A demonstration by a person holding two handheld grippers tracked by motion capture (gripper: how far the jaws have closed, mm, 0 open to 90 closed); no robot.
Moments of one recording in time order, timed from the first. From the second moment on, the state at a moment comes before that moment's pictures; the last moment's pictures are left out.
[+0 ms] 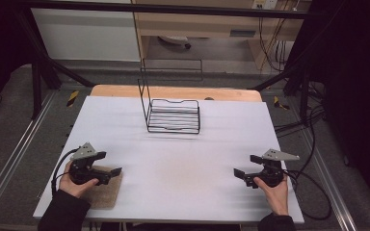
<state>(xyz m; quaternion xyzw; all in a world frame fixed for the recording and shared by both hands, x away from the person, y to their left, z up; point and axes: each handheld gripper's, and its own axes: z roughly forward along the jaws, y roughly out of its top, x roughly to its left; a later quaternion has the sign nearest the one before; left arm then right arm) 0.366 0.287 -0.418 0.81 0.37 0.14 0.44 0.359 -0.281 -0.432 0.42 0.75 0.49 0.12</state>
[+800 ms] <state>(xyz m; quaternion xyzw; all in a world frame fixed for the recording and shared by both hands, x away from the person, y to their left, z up) 0.362 0.269 -0.417 0.83 0.36 0.14 0.39 0.359 -0.276 -0.435 0.42 0.76 0.47 0.11</state>
